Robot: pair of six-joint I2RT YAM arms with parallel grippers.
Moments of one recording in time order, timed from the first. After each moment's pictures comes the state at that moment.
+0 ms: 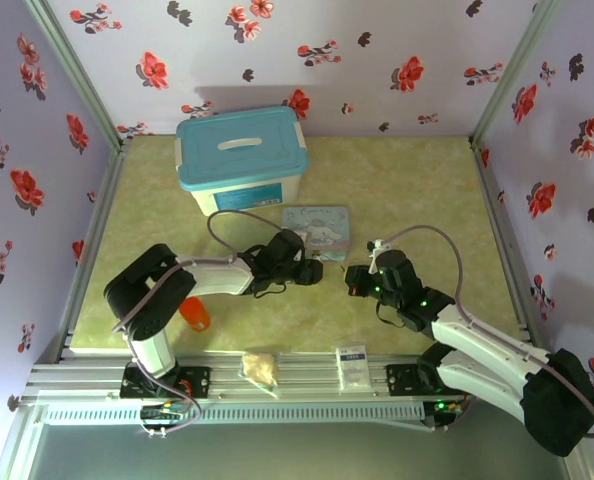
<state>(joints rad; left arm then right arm) -0.91 1.77 0.88 0.09 0.08 -0.67 0.66 0.91 0.36 -0.07 -0.07 0.68</state>
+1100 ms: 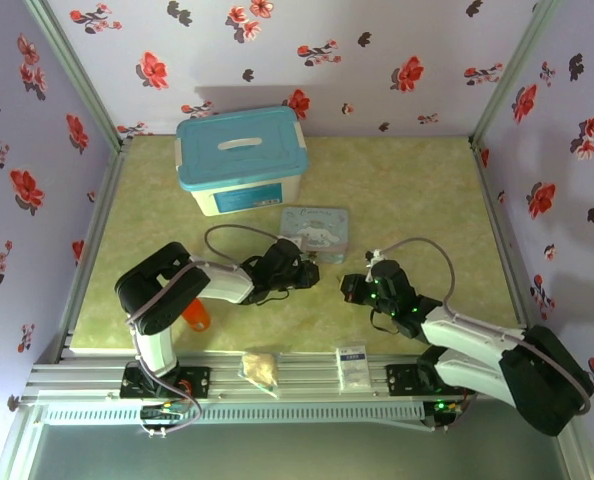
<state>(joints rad) -0.92 1.83 0.75 0.41 0.11 -0.86 0.69 1.06 0.23 0.21 -0.12 0.85</state>
